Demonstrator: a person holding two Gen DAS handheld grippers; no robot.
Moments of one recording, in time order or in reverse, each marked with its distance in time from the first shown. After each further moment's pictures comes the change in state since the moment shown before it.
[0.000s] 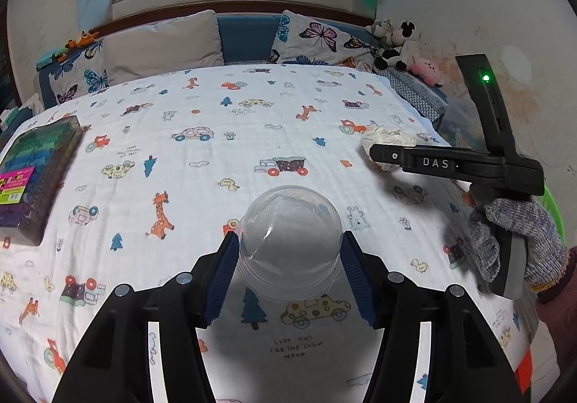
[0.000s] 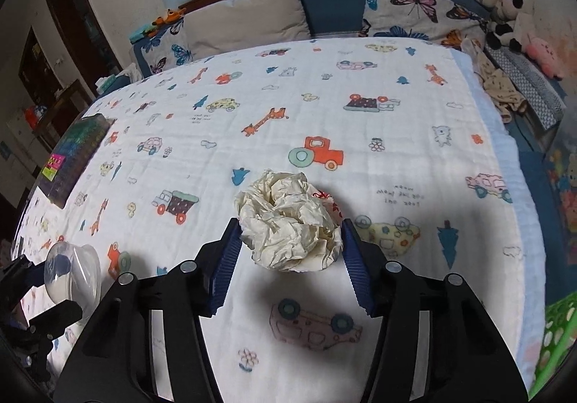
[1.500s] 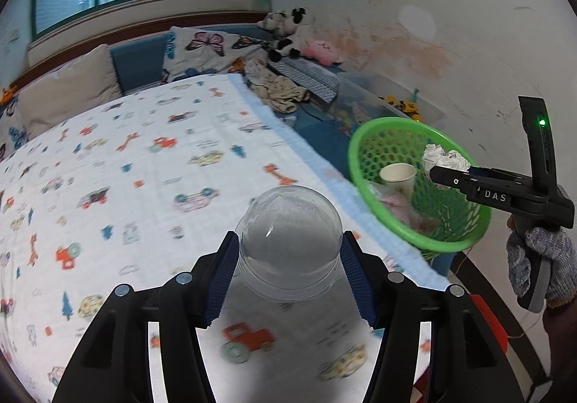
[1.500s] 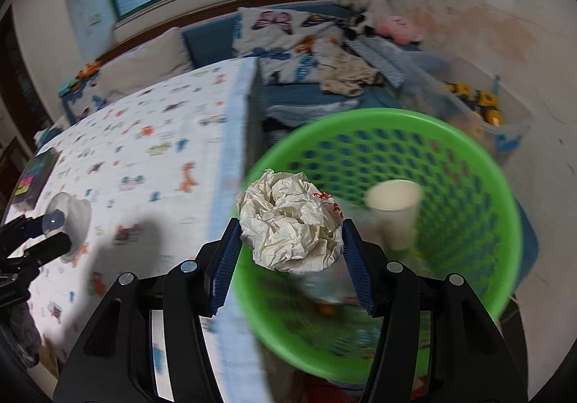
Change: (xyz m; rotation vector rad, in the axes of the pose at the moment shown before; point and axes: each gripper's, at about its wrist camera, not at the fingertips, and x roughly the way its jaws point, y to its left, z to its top) left arm -0.020 -0.198 -0.011 0.230 -0.001 -0.243; right arm -0.229 -0.167 -0.153 0.243 -0.111 -0.327
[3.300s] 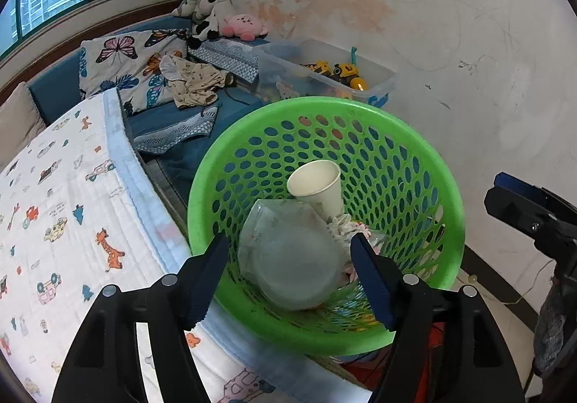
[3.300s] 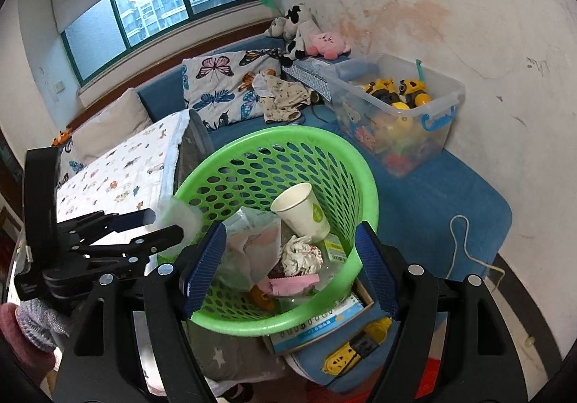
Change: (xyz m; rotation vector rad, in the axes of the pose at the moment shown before) left arm 0.116 -0.145 0.056 0.184 0.107 -0.134; right arm -0.075 -0.097 -0.034 0.206 -0.138 -0.045
